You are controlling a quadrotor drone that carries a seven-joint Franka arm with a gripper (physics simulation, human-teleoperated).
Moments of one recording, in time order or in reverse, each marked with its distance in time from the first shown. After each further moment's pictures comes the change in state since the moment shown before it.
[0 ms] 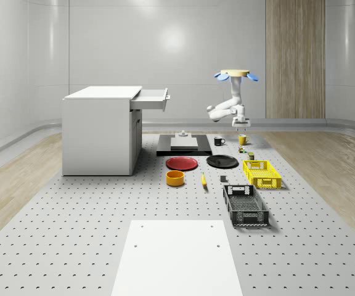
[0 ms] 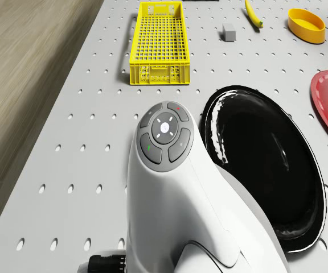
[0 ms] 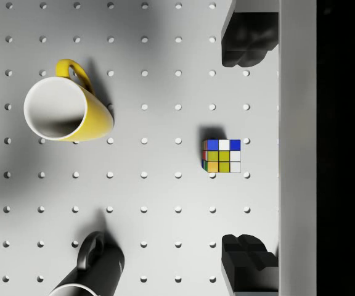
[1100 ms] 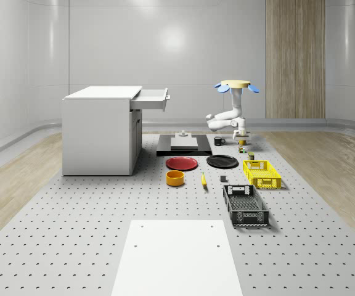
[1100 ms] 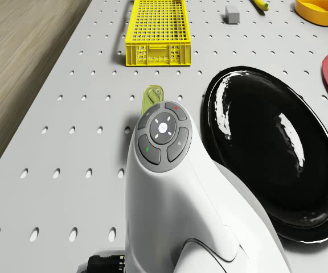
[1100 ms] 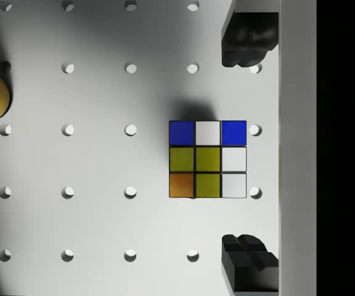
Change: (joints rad) arm -0.042 -0.110 0.037 0.008 0.056 0.096 0.038
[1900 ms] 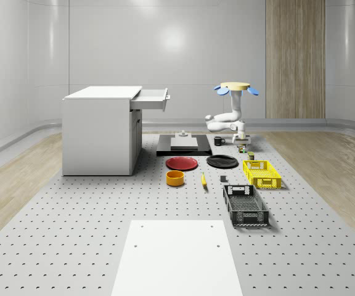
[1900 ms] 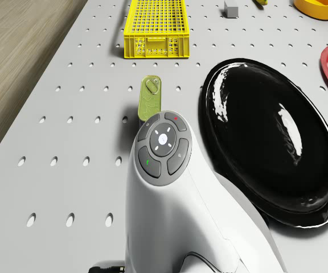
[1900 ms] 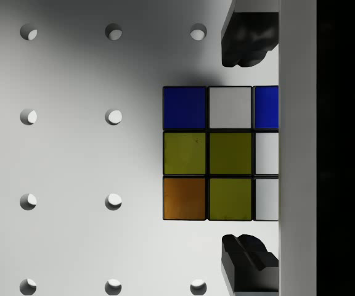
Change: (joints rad) arm -0.012 -0.080 -0.048 0.014 -0.027 0.094 0.007
